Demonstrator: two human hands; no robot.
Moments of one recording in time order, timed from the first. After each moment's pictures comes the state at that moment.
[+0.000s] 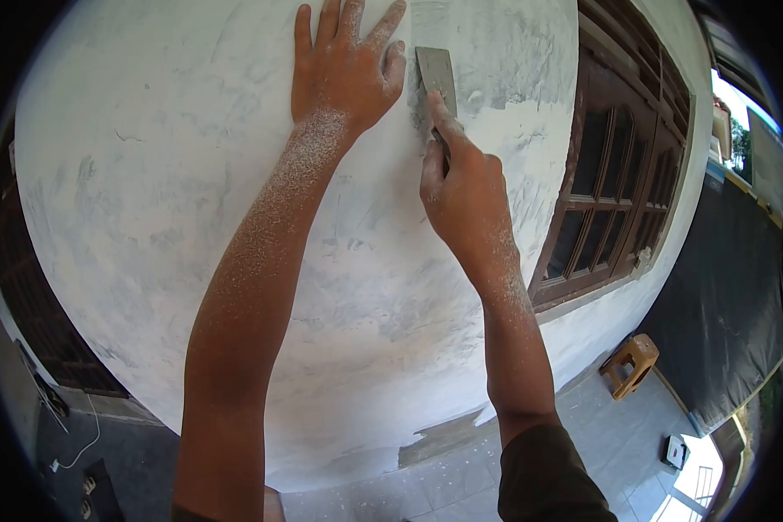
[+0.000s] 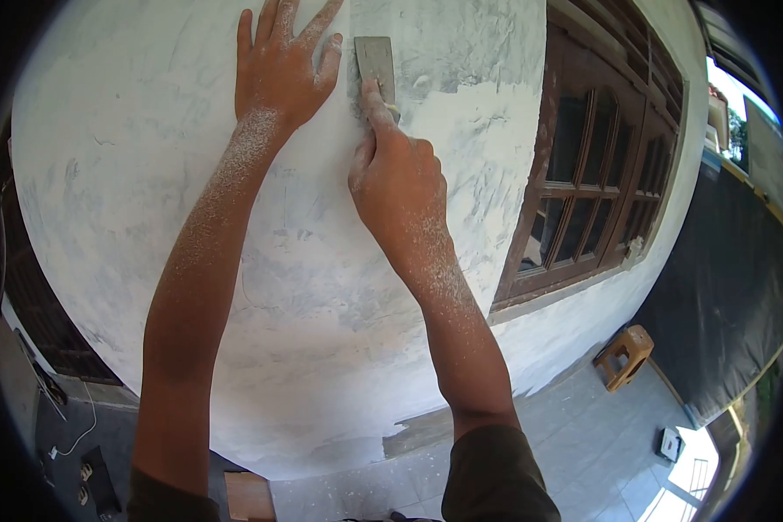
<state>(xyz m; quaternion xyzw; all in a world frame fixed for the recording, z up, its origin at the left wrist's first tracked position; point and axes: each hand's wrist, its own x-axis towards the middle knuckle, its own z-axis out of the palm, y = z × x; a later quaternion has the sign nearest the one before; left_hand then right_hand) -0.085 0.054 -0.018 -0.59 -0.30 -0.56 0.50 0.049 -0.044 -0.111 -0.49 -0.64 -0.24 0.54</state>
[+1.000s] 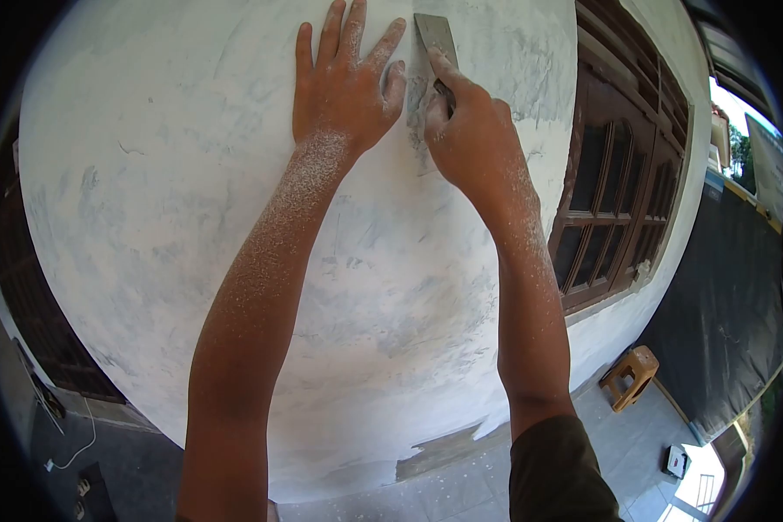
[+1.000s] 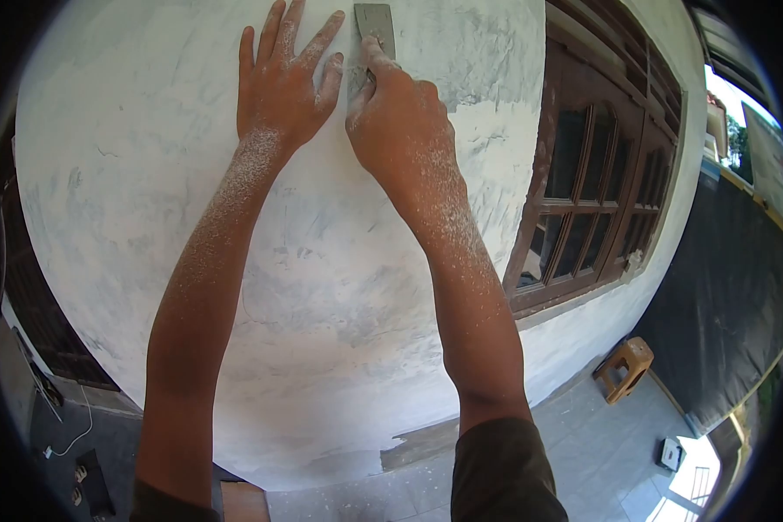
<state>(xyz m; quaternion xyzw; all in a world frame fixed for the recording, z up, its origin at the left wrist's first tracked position) -0.086 0.051 -0.017 -0.61 -0.31 -0.54 0.49 0.050 -0.043 -0.044 -0.46 -0.64 -0.25 0.56</state>
